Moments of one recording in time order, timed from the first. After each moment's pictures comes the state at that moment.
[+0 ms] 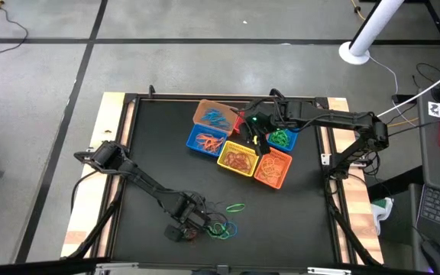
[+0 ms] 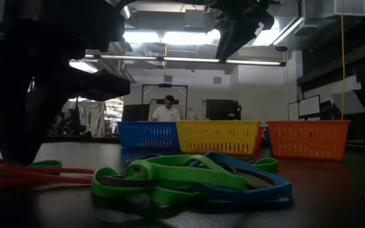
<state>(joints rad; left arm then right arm) -0.52 2.00 1.29 -0.76 0.03 0.00 -0.17 1.58 1.52 -0.93 0.06 -0.53</state>
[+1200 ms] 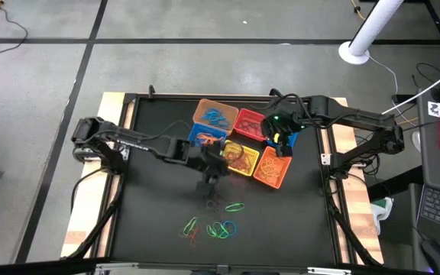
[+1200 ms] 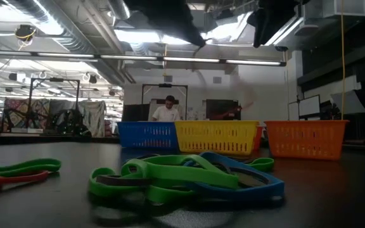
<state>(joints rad) -0.11 1.66 1.29 -0.37 -0.06 0.23 -0.17 1.41 1.53 -1.23 0.02 -0.33</state>
